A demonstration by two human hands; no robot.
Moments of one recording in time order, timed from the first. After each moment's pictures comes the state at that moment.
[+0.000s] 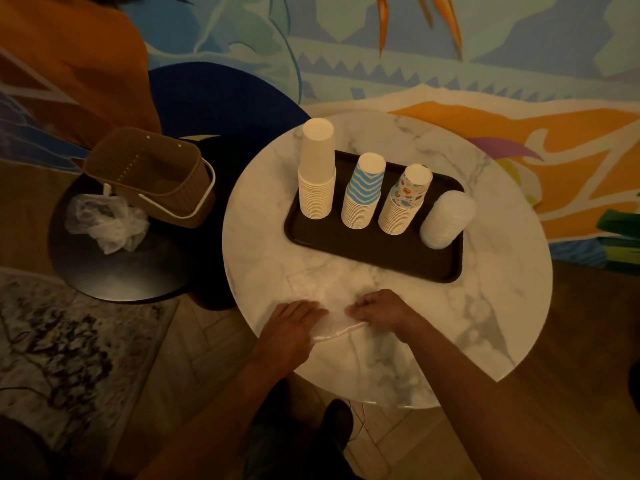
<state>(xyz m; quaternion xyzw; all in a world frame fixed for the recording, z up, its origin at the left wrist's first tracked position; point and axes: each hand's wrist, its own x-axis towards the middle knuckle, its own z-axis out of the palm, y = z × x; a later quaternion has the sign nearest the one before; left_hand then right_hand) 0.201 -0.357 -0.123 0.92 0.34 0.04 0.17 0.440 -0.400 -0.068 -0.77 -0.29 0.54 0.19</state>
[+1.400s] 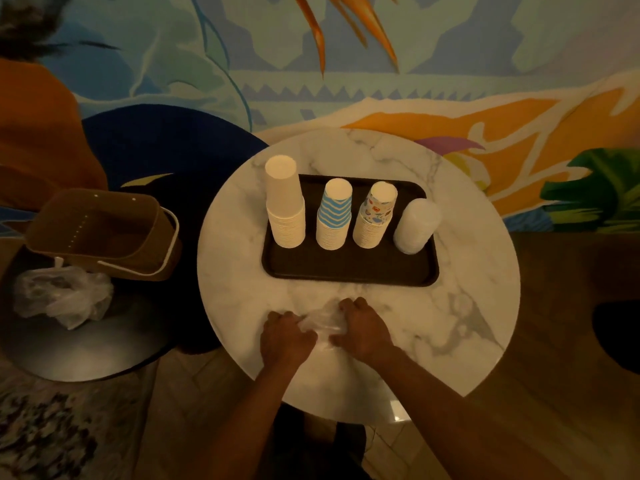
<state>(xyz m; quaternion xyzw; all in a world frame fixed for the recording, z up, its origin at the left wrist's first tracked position) 0.248 -0.302 -0.098 0.74 0.59 -0.06 0.31 0.402 -0.384 -0.086 -0.84 -0.44 0.31 0.05</state>
